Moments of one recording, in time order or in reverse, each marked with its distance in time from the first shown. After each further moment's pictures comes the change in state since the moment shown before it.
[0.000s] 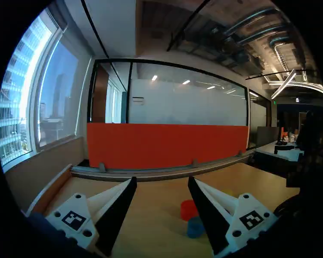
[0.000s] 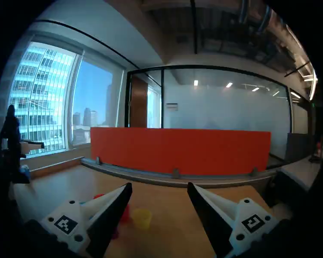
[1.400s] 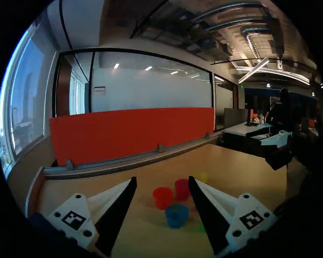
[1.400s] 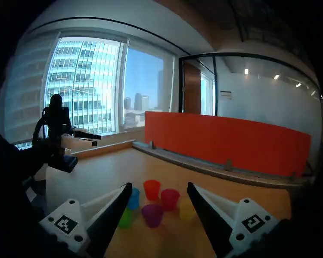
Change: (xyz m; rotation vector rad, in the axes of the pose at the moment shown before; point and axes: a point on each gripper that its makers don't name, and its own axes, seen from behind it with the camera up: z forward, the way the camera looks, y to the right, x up) left arm -0.040 0.052 0.013 -0.293 -0.112 0.087; right arm -0.024 -0.103 -0.022 0.424 -0.131 -0.063
